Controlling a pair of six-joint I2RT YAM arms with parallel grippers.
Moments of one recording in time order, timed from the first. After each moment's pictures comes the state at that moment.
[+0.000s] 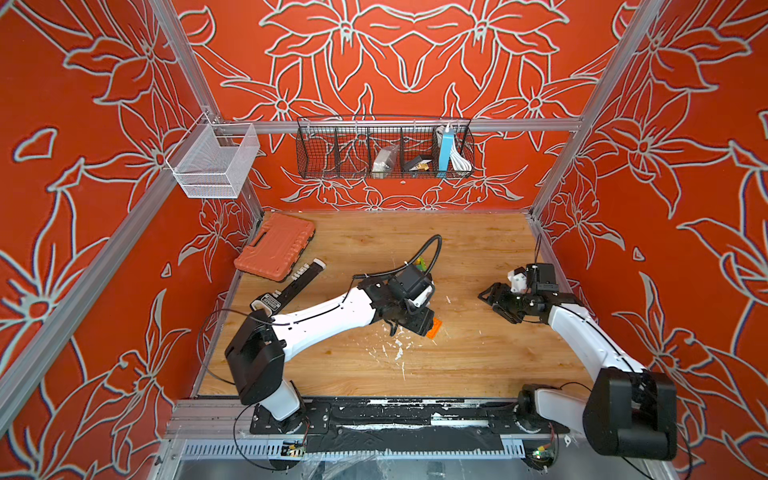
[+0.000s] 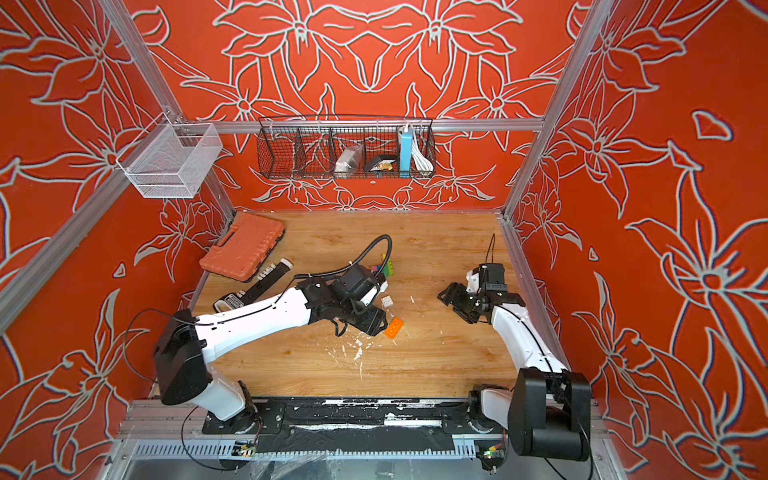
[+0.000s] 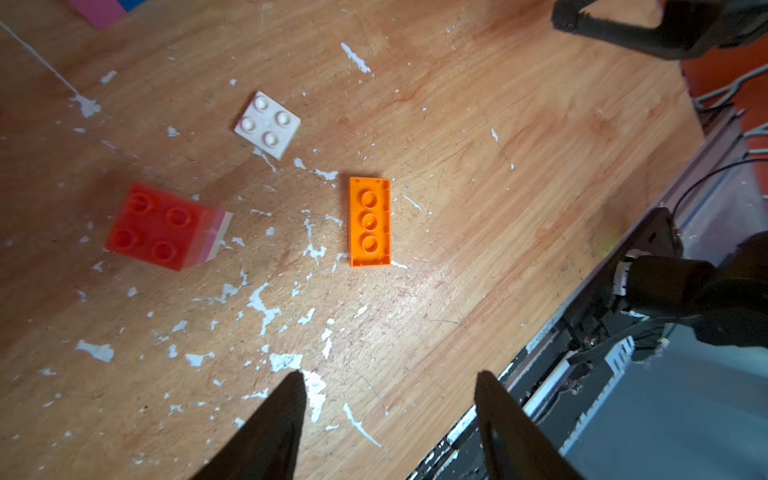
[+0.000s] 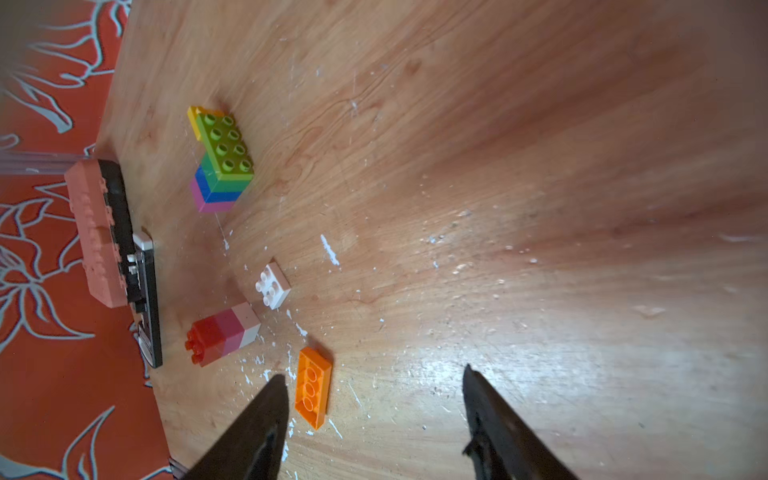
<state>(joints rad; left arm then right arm) -0.91 1.64 1.30 -0.73 0.12 -0.44 -0.05 1.19 0.71 -0.58 -0.48 0.54</state>
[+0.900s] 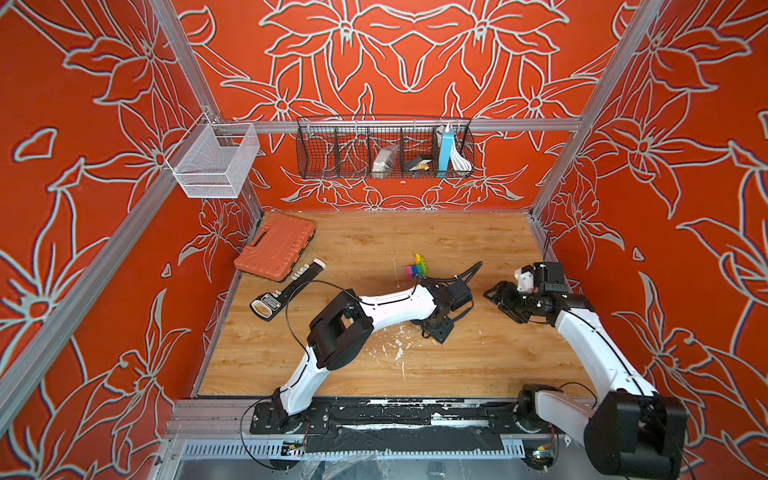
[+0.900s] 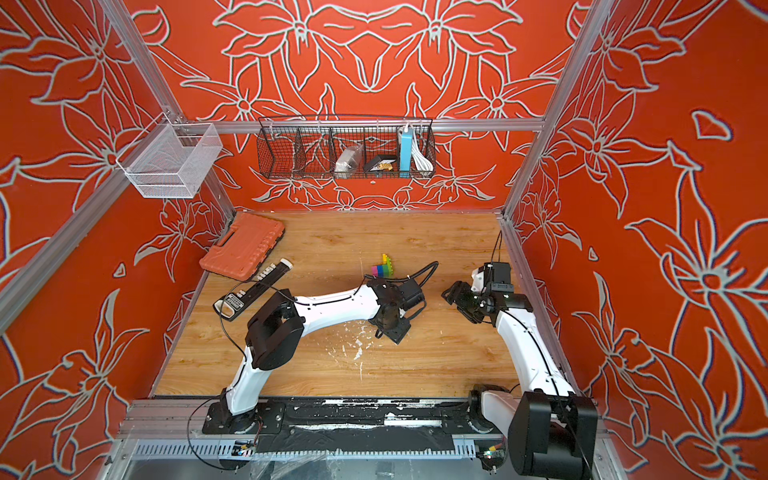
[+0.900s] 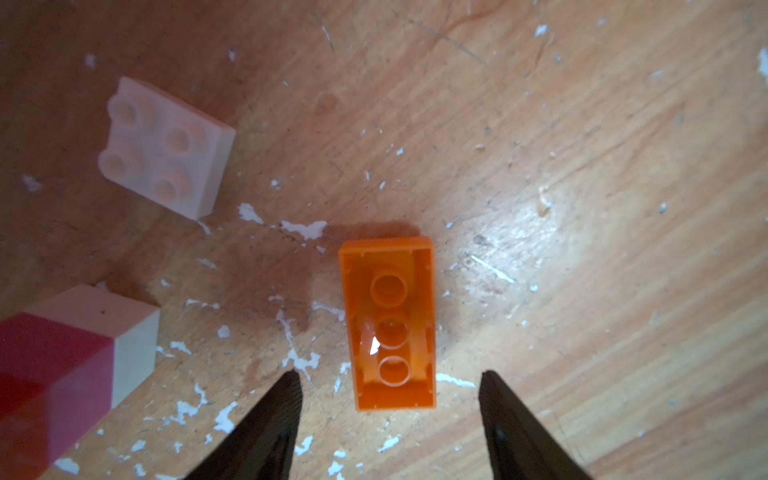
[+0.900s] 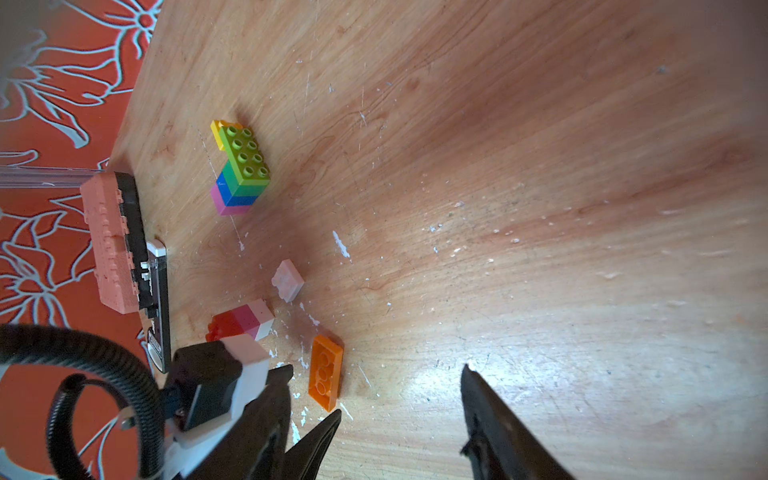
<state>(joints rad) -1.00 2.15 1.70 -0.94 -0.08 -0.37 -0.06 1.10 0.76 -0.68 -0.45 0.55</state>
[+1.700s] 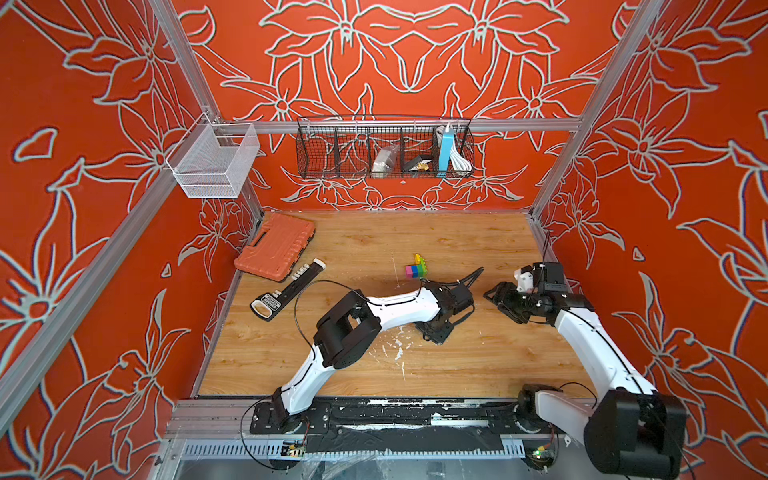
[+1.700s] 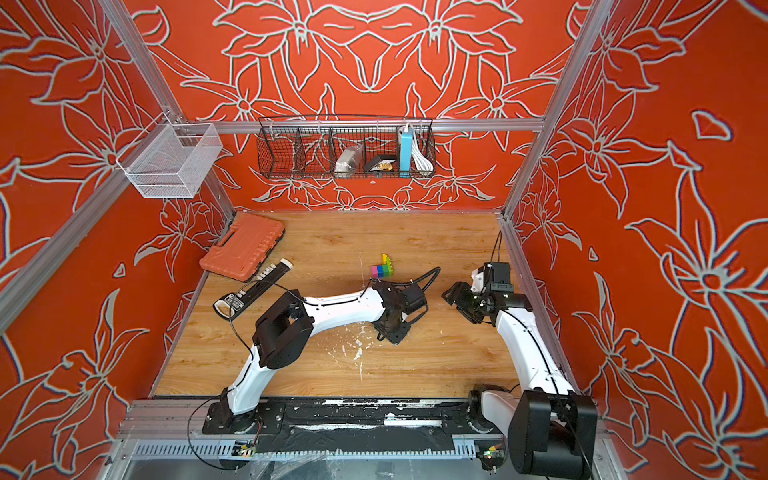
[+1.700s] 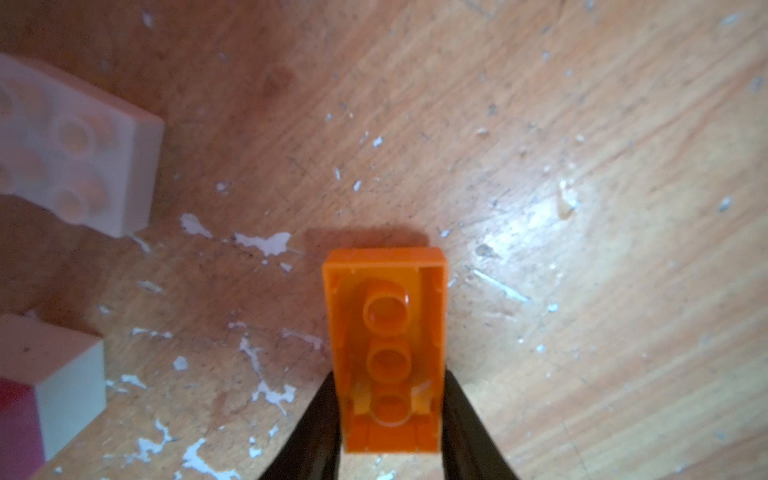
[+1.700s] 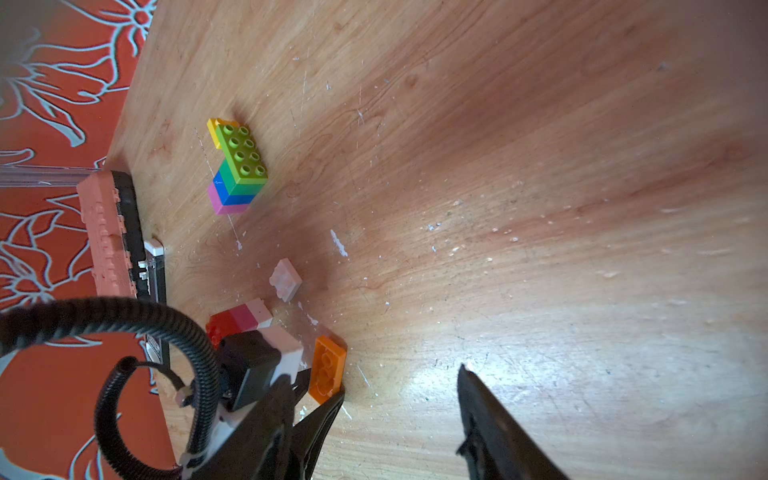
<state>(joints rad) -1.00 2.20 1.71 -0.95 -0.06 -0.35 -0.06 1.11 0.76 -0.68 -0.45 0.54</state>
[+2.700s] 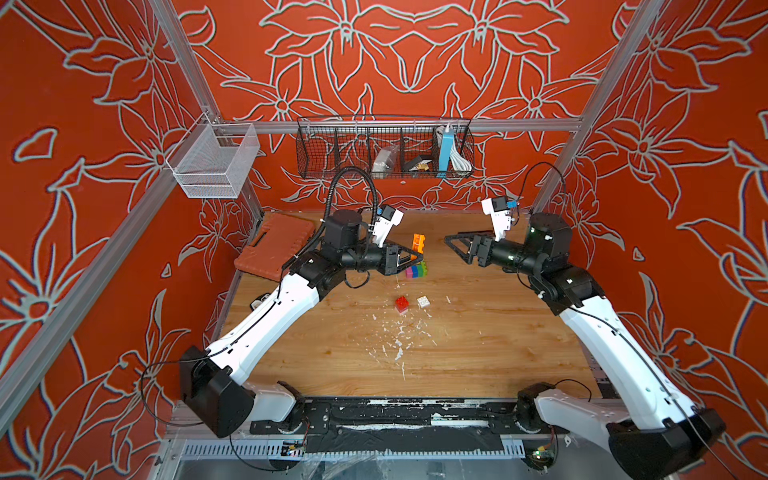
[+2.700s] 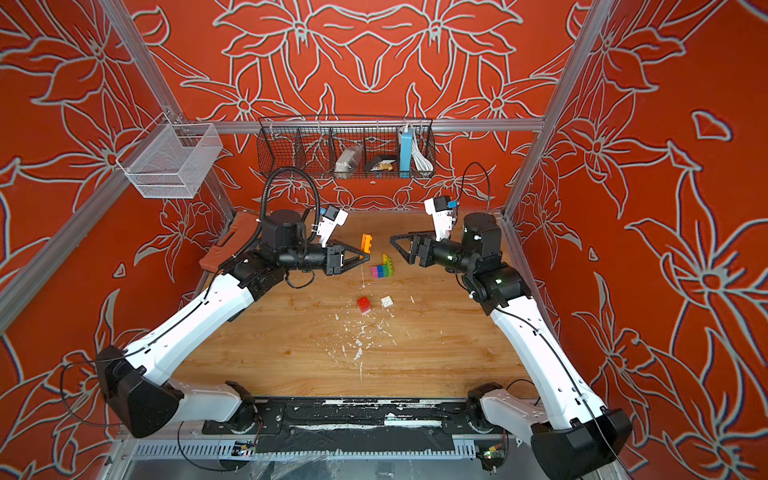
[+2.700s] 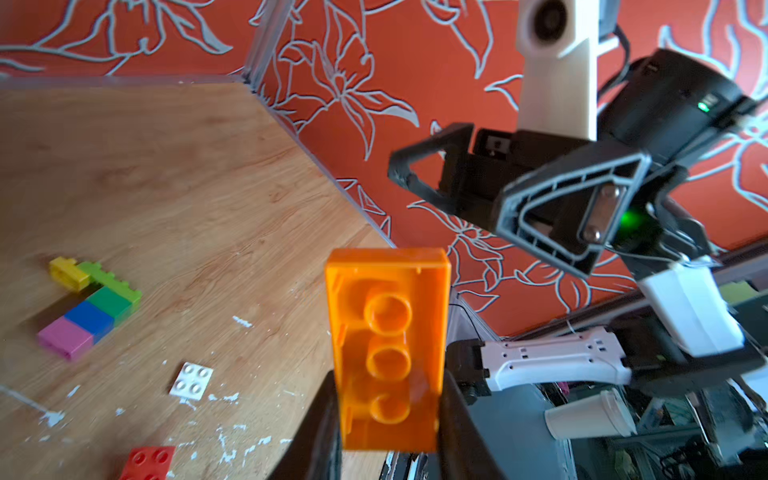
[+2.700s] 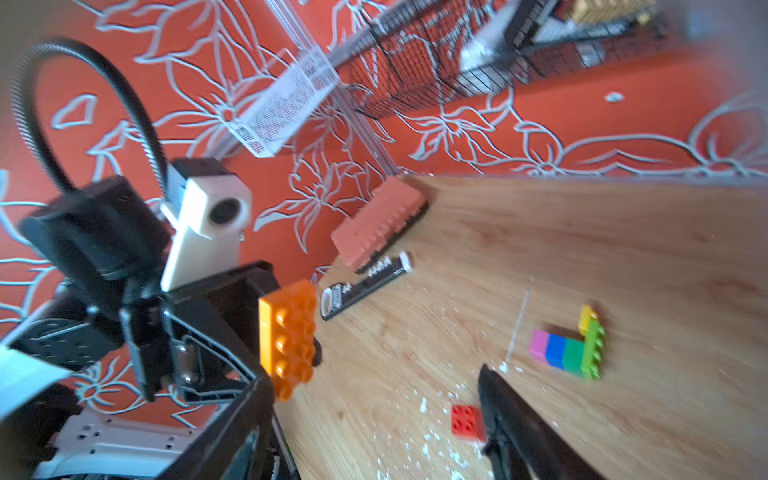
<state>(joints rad) -0.51 1.32 1.29 -0.26 0.79 -0.46 0.35 1.11 1.21 -0.29 -0.68 0.48</state>
